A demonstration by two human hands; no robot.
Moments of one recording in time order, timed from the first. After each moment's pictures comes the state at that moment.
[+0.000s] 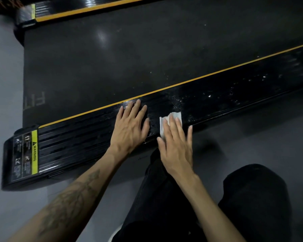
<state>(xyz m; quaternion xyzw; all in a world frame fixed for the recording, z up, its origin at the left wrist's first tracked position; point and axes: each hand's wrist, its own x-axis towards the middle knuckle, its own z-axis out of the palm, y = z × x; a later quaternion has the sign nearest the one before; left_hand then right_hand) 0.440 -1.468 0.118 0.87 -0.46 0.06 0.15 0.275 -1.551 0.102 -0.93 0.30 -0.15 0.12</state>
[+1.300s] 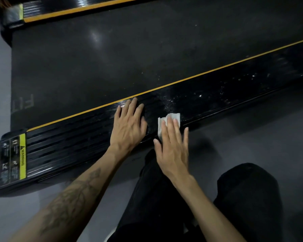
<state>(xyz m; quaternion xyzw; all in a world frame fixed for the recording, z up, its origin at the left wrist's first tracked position) 0.430 -1.492 0.117 0.88 -0.44 0.05 0.17 0.264 -1.559 0.091 -0.93 0.32 -0.17 0.09</state>
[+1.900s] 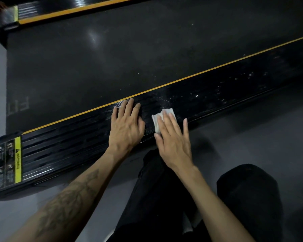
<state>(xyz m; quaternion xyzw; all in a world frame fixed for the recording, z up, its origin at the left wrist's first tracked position) 0.426 -1.500 0.118 0.89 -0.42 0.04 0.15 0.267 -1.593 0.098 -0.95 0.27 -0.14 0.07</state>
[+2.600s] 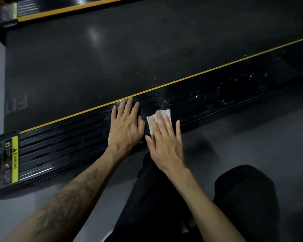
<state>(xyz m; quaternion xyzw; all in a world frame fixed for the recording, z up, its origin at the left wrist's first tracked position) 0.424 -1.504 0.116 0.90 -0.41 0.04 0.15 0.278 -1.578 0.100 -0.95 0.27 -0.15 0.09</state>
